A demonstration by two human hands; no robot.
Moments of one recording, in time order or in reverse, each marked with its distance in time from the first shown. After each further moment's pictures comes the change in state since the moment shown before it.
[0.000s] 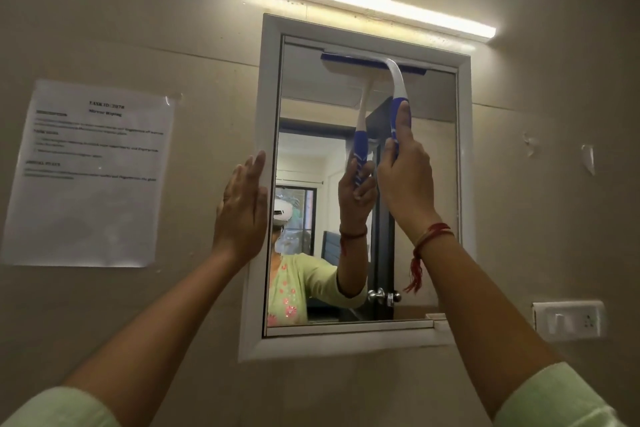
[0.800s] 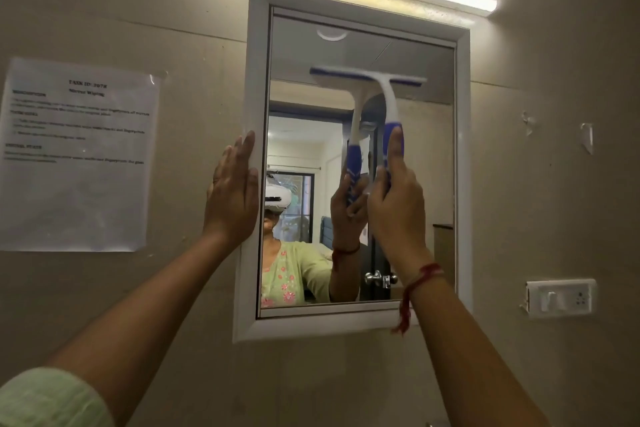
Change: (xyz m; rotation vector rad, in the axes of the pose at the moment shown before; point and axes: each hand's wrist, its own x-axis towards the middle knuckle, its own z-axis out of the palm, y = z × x) left_hand 0.000 0.003 0.001 0.015 0.013 0.010; right_hand -0.067 0.009 -0.002 0.081 -0.039 0.049
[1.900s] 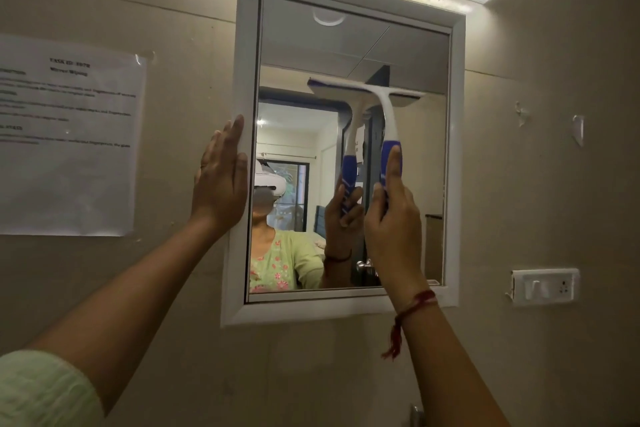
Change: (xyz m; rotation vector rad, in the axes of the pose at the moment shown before) left_hand 0.000 -0.001 0.000 0.010 0.001 -0.023; right_hand -0.040 0.016 -0.007 0.005 -0.004 0.030
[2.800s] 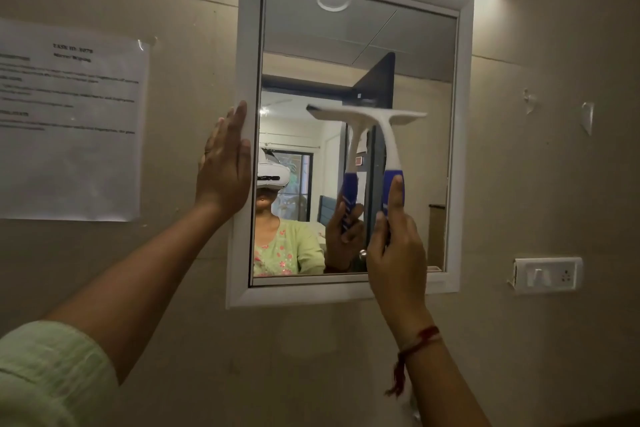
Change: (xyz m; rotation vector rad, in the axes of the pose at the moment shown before) left_hand 0.000 0.001 0.000 0.010 0.003 0.010; right_hand -0.055 0.005 -0.012 -0.077 -0.040 0.022
